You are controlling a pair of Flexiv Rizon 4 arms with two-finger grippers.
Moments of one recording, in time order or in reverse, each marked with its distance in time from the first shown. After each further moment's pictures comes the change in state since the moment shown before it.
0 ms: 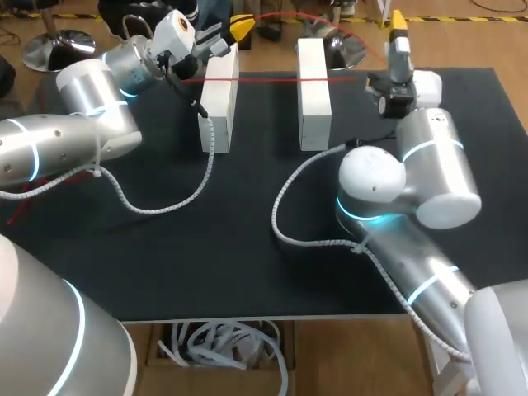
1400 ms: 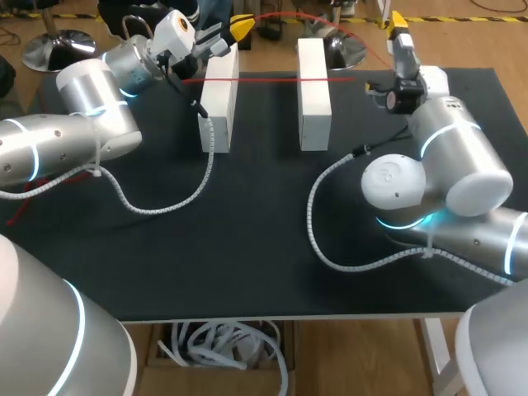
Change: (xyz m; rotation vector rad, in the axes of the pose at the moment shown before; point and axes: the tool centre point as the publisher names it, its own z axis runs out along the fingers) left arm 0.000 0.000 0.000 0.000 0.000 0.000; right arm -0.001 0.000 -0.007 0.061 -0.156 0.045
